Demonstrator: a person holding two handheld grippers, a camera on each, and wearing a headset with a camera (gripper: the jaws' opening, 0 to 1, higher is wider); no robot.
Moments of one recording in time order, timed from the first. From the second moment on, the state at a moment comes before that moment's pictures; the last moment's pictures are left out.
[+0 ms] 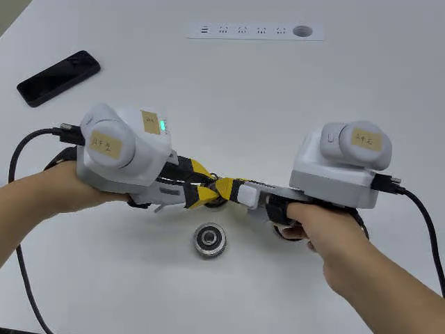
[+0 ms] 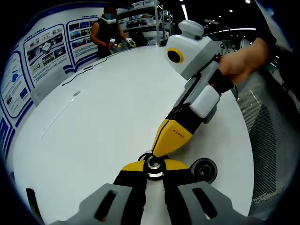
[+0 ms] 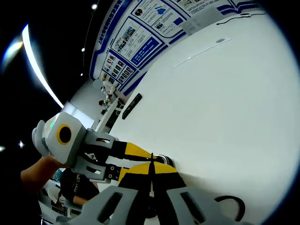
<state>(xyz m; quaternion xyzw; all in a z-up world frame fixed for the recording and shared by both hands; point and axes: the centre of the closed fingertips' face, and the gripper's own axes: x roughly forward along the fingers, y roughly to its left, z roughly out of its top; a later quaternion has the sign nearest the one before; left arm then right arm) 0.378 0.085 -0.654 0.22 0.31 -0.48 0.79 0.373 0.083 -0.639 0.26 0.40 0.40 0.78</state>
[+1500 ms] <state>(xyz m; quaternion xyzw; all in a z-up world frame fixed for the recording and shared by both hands) 0.373 0.106 -0.625 0.20 0.29 -0.43 0.83 0.387 0.050 -0.629 0.32 0.39 0.36 0.78</state>
